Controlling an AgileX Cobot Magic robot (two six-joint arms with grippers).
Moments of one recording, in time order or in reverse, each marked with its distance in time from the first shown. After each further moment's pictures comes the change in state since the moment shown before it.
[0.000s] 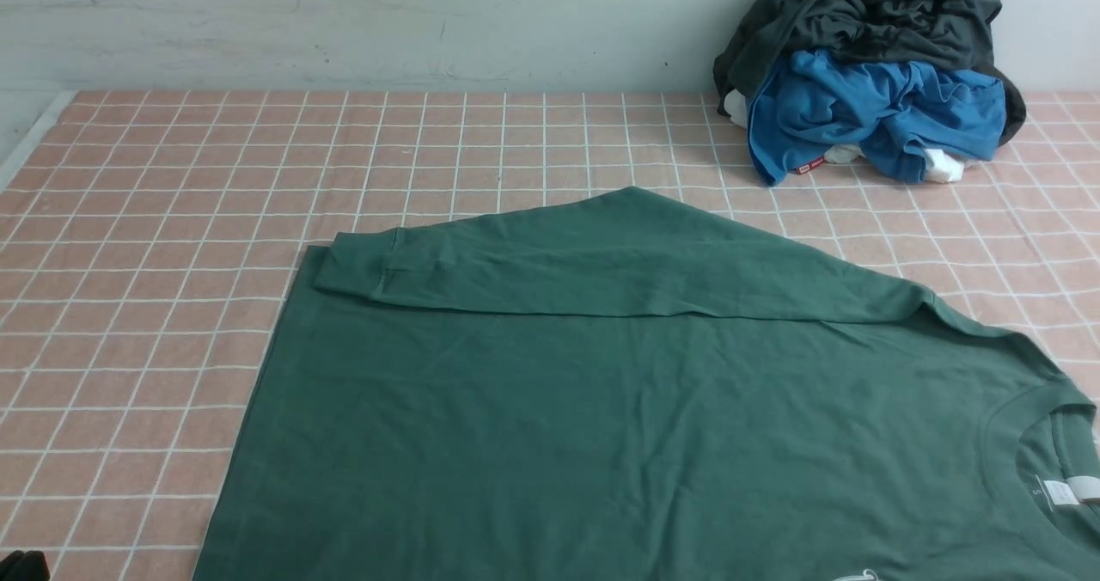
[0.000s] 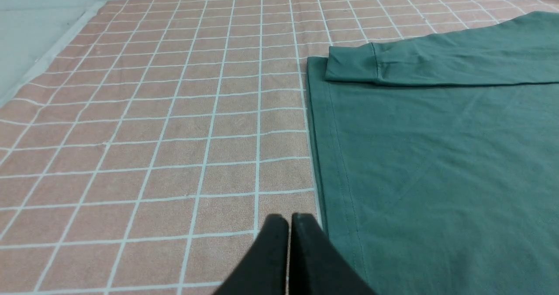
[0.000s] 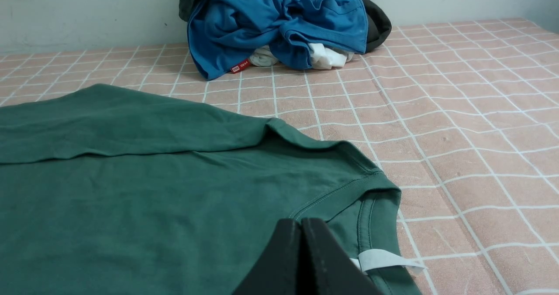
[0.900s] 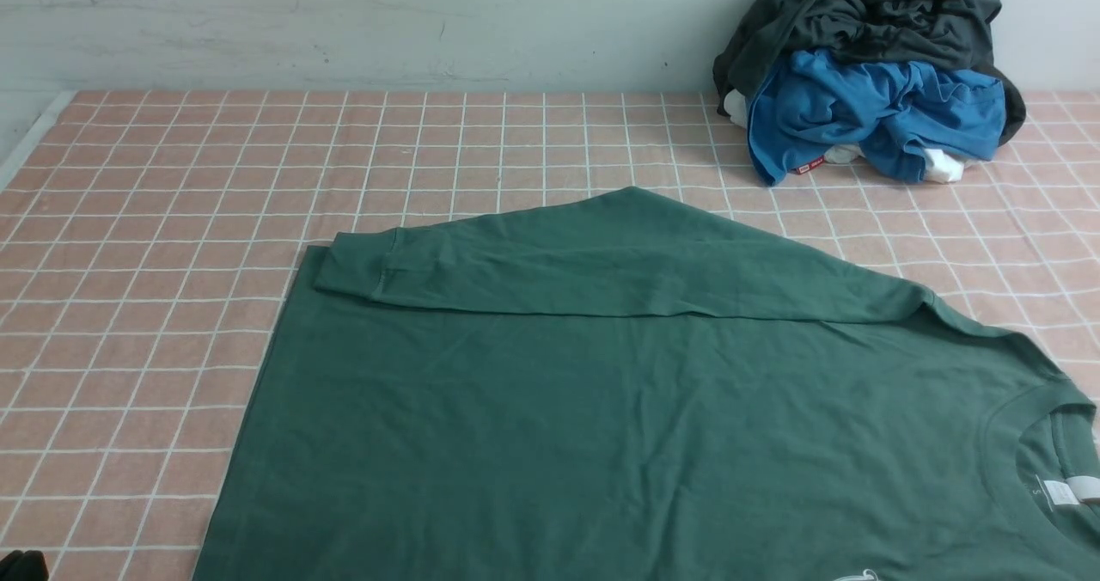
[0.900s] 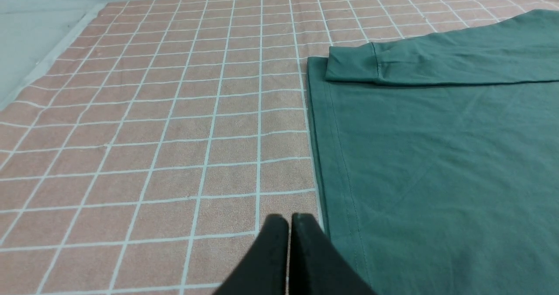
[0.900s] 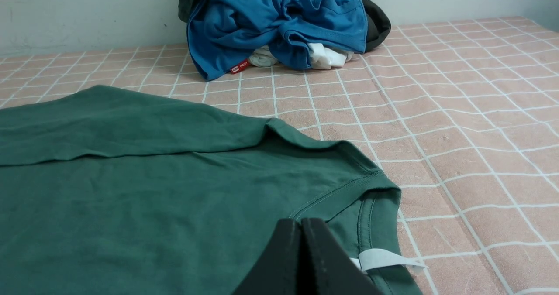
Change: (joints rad) right arm 0.000 0.000 0.000 0.008 0.000 0.000; left arm 0.000 0.000 0.000 0.013 0.000 0.000
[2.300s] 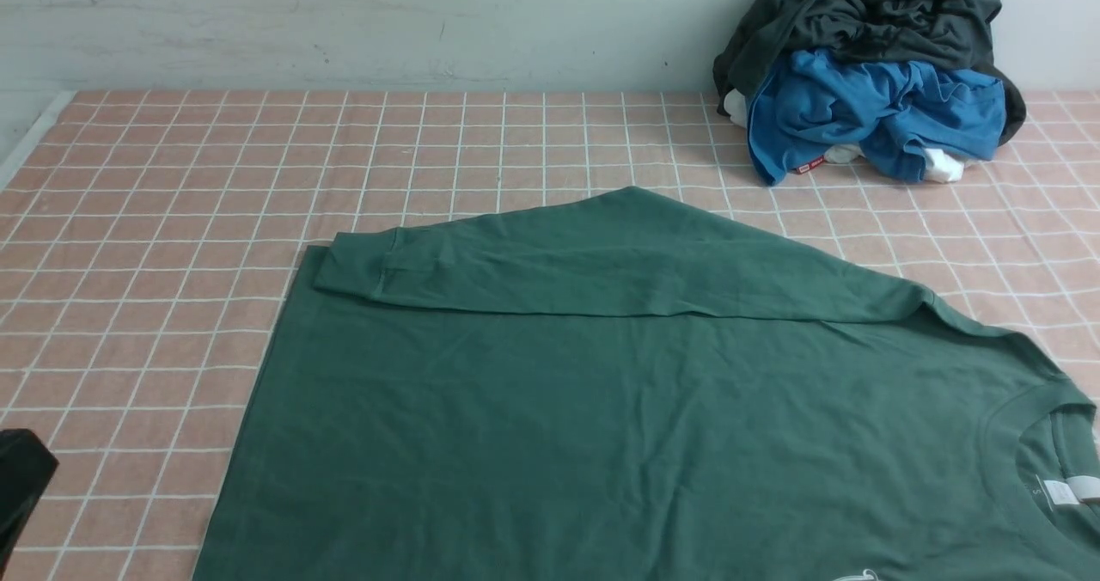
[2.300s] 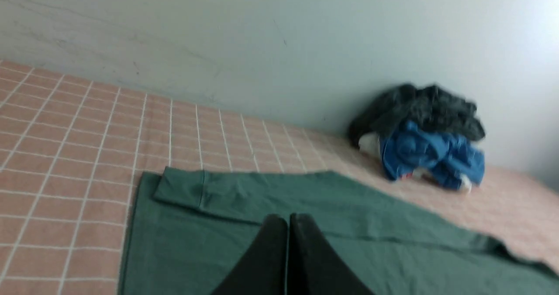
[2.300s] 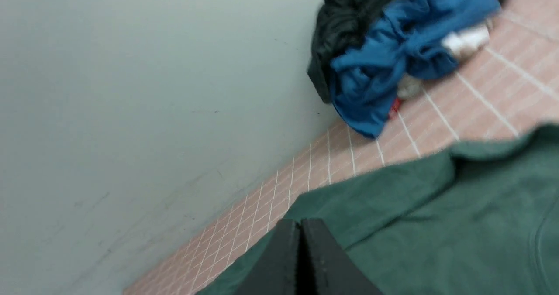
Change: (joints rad) right arm 0.000 0.029 -0.114 0.946 -0.045 -0.306; left arm 0.000 0.158 -0.365 -0.611 0.130 0.247
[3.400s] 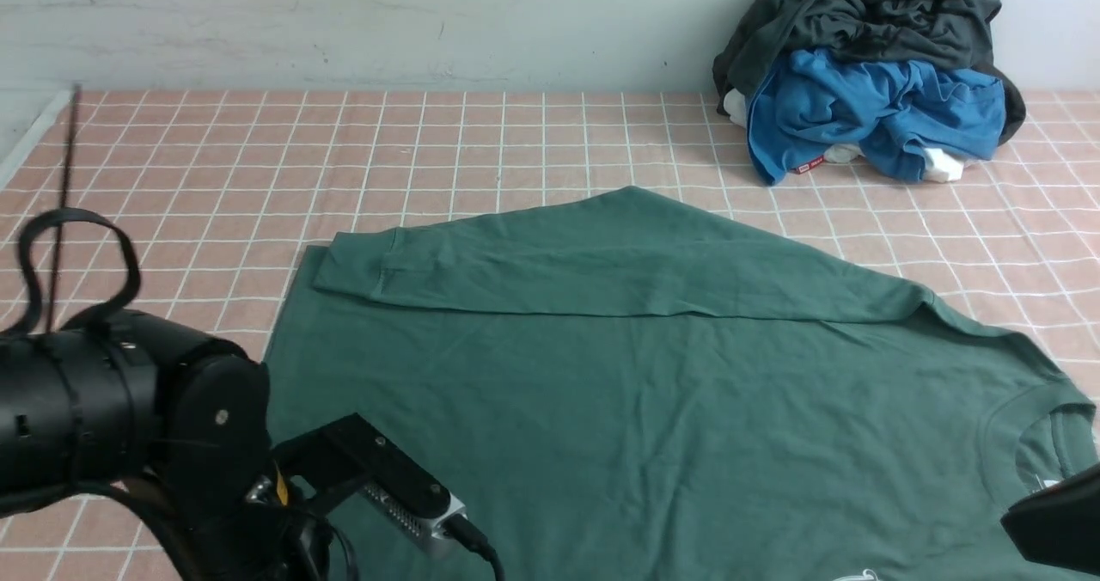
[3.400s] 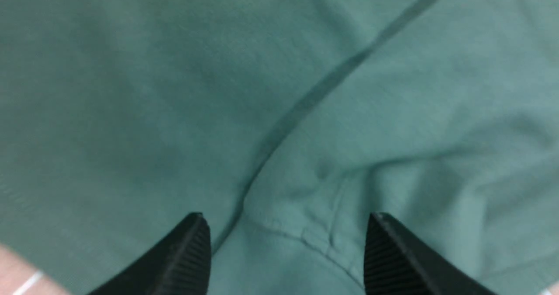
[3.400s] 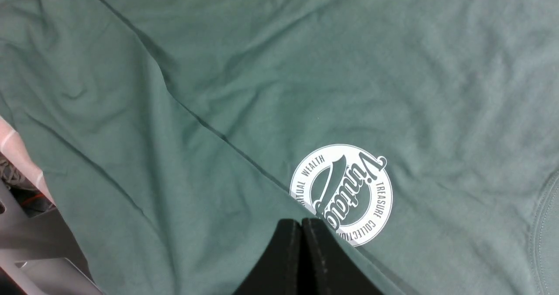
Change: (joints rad) right arm 0.361 0.861 -0.780 -0.582 0.941 -0.233; left arm -0.450 1.366 -0.387 0.458 0.425 0.065
